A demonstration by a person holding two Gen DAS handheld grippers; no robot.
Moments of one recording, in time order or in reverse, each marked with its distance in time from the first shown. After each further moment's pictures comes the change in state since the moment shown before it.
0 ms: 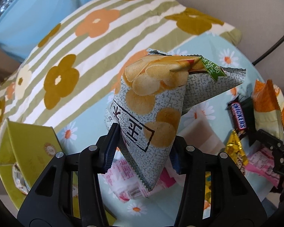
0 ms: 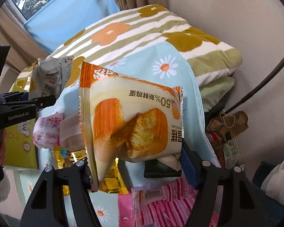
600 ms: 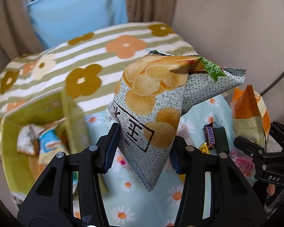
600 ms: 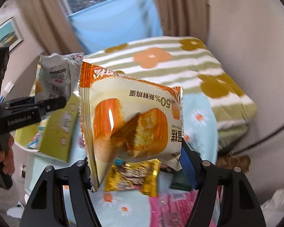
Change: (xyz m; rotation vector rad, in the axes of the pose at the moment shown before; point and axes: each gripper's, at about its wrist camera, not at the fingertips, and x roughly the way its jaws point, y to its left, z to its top) left arm -0.136 0.041 -0.064 -0.302 -0.247 0.005; right arm -0.089 0.073 0.020 -0.290 -0.155 0.148
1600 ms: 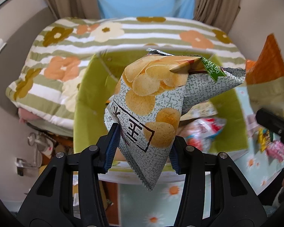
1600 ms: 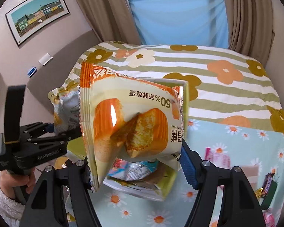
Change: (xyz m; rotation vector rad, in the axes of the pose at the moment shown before) left arm -0.042 0.299 -0.118 -0.252 0.069 0.164; right arm 0.075 0.288 0.031 -0.210 0.033 0.198
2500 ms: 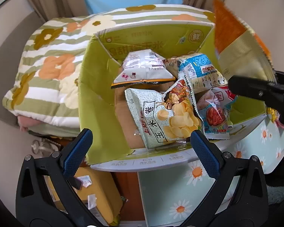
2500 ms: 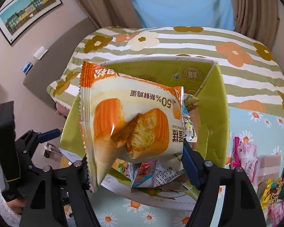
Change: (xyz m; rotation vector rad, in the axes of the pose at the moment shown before) left arm 0.015 0.018 -0.028 0.125 0.051 -0.012; right arm 0.057 0.042 0.001 0.041 0.129 0.022
